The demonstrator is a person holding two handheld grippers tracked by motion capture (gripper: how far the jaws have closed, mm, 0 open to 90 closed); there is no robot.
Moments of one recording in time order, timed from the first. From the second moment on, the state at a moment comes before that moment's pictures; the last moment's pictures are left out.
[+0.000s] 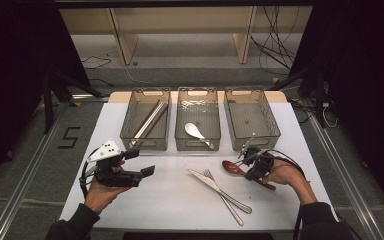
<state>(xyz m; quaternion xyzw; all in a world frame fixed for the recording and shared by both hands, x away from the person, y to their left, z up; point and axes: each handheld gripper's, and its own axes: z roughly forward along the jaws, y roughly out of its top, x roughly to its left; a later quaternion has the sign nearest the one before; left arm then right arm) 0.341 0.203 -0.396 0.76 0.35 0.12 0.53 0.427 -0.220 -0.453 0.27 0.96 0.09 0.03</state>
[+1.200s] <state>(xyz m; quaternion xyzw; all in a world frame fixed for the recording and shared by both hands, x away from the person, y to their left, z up) 0.341 0.202 -0.396 0.76 0.35 0.12 0.54 0.429 -0.218 -0.401 0.31 0.92 0.24 0.06</state>
